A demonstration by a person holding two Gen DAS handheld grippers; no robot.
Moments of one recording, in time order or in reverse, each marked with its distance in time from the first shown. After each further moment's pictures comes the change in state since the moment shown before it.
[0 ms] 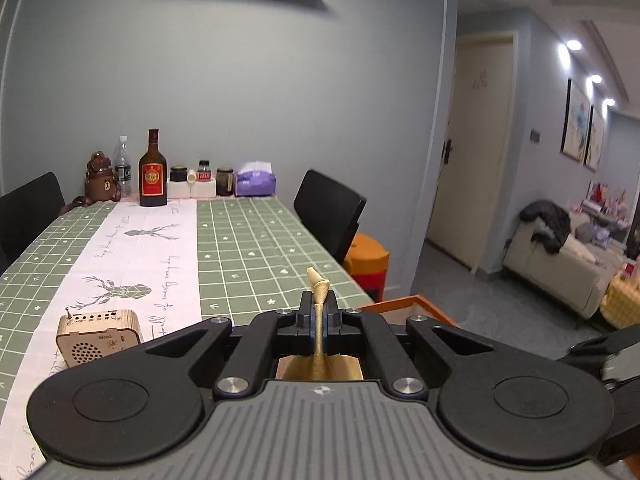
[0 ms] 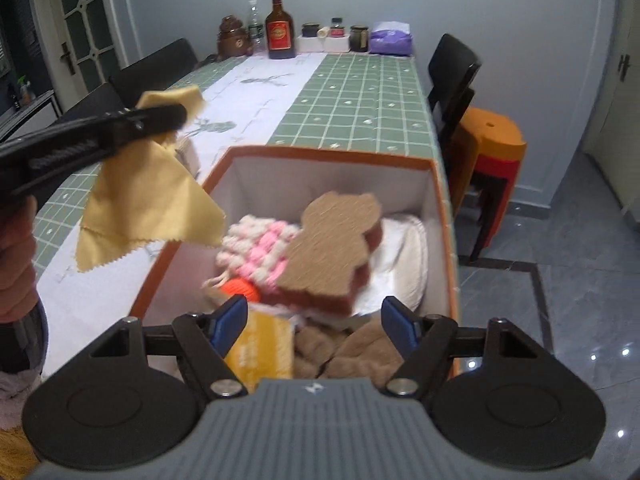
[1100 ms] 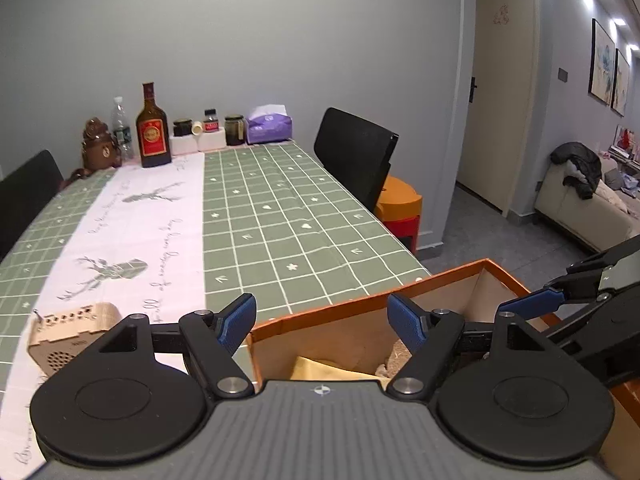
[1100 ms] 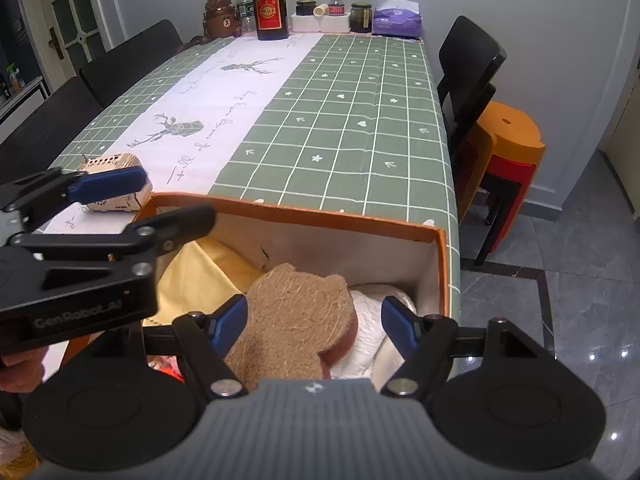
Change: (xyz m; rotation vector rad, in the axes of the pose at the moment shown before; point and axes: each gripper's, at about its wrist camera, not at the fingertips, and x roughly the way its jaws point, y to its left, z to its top) left arm 0.081 0.007 0.002 0.048 0.165 0.075; right arm 0.098 -0.032 0.078 -0.018 0.074 0.020
